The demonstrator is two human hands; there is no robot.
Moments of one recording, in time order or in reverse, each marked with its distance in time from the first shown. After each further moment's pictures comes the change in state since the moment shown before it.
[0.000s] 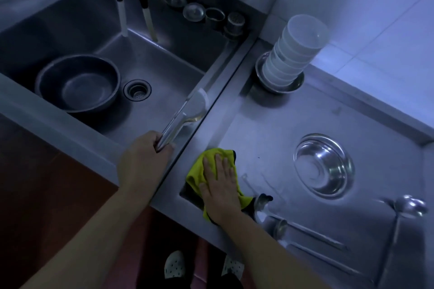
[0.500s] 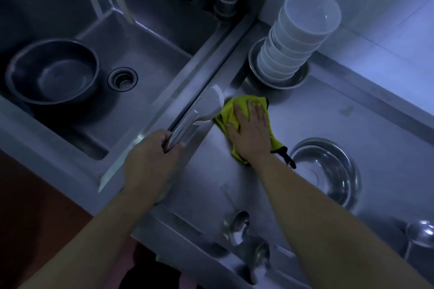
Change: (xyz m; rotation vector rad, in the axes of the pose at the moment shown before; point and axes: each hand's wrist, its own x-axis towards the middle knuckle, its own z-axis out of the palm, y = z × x) left_hand 0.011 0.056 0.084 -0.019 -0.058 -0.020; right_hand 0.144 0.138 -0.085 -0.109 0.186 0.045
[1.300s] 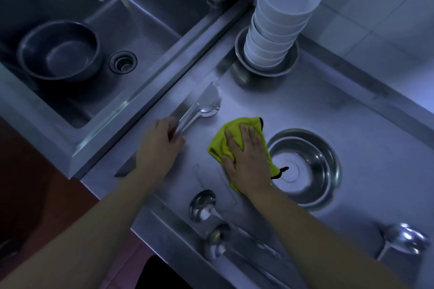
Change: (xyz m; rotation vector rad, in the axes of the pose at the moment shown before) left_hand -0.029 0.021 0.085 0.077 -0.024 -0.049; right_hand -0.104 0.071 -0.012 -0.012 -0.072 -0.261
